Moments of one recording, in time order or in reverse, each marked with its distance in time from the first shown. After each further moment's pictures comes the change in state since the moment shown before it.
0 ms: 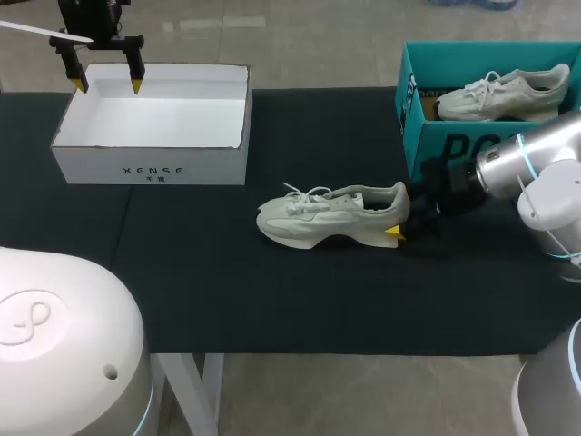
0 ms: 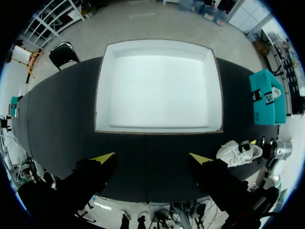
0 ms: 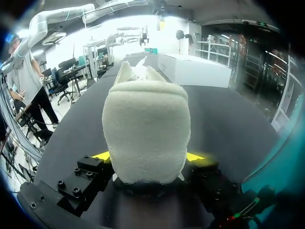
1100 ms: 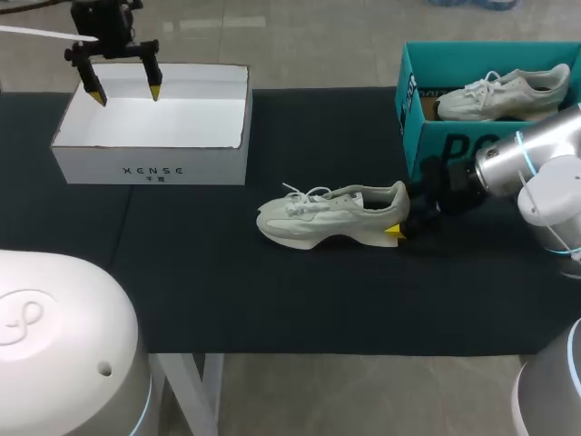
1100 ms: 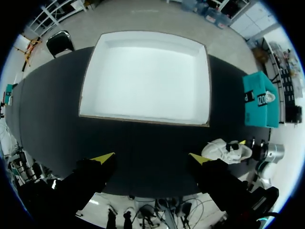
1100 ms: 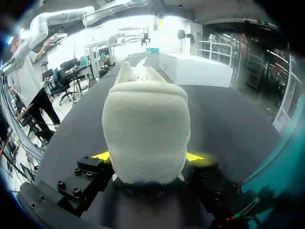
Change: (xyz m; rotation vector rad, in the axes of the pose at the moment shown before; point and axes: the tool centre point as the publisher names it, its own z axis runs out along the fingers) left arm 0.045 0.030 0.005 -0.034 0.088 -0.070; right arm -0.002 0.000 0.000 0.004 0.013 -0.002
